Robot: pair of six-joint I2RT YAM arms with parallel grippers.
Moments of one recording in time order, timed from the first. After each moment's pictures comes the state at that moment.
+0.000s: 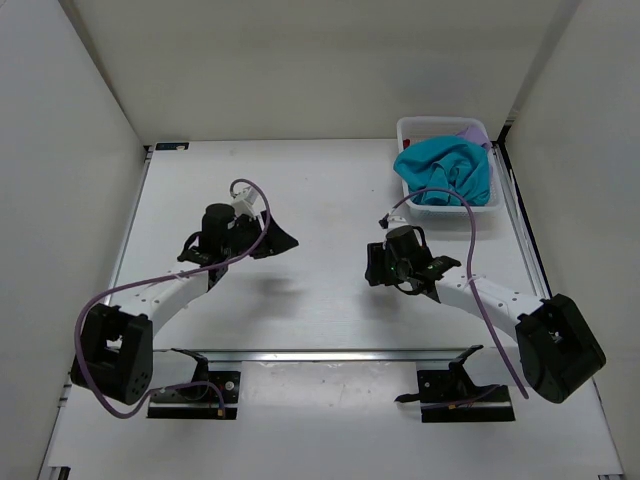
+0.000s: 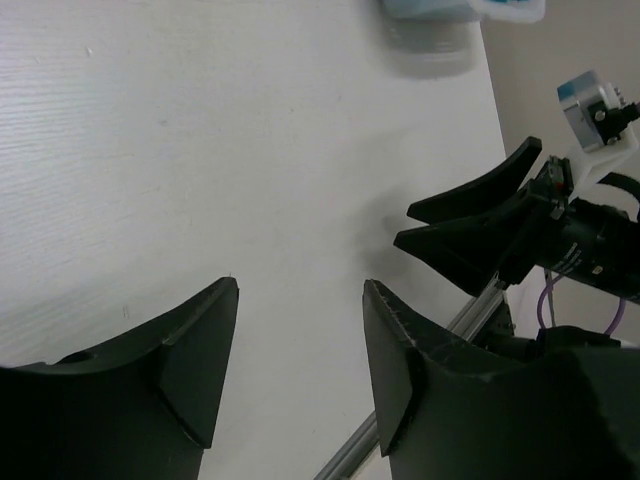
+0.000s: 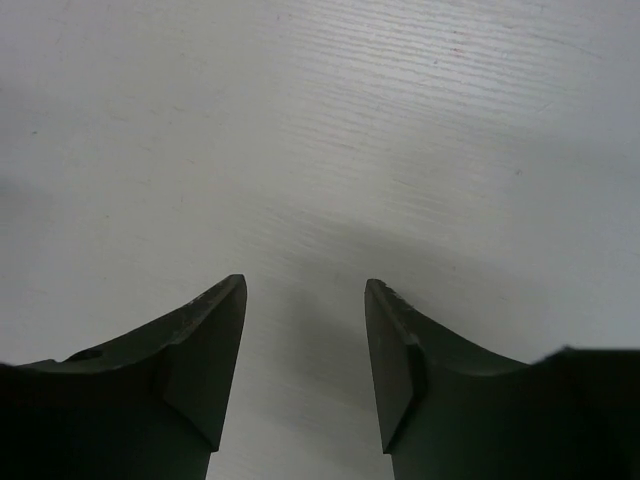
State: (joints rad) left arm -0.33 1.28 0.67 0.15 0.50 -0.61; right arm 0.58 1.29 0.65 -0.17 0.03 0.37
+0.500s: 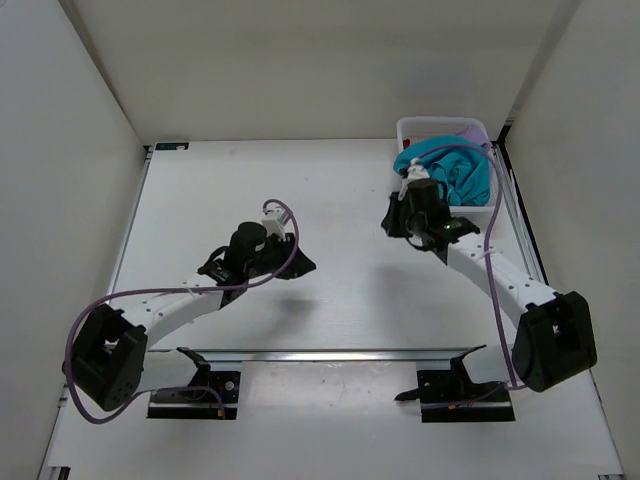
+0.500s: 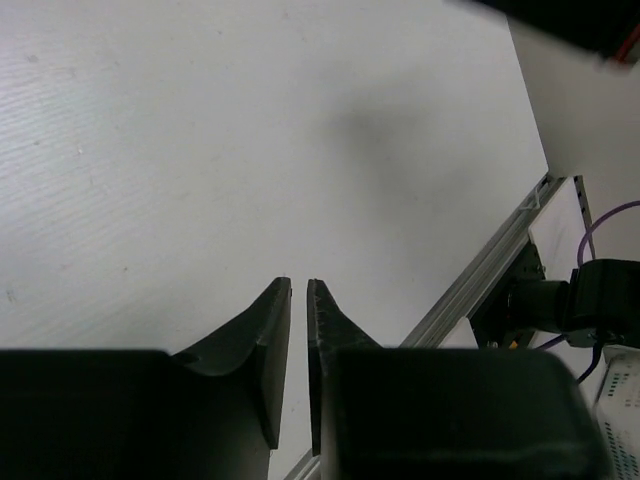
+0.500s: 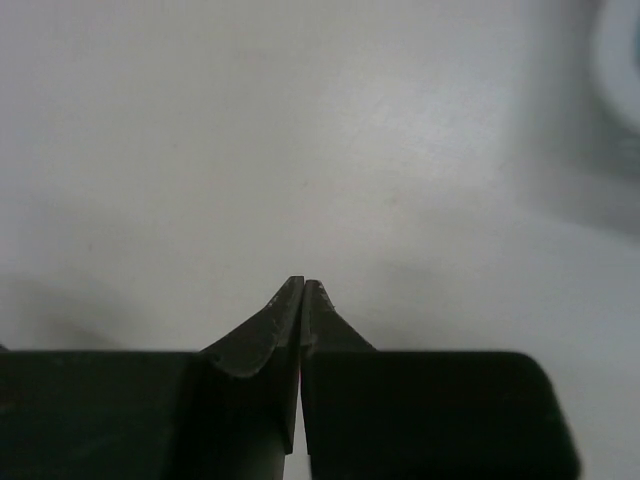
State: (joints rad) left arm -0.58 1.25 0.63 0.15 0.35 -0.58; right arm 0.45 1.33 0.91 -0.25 -0.03 0.34
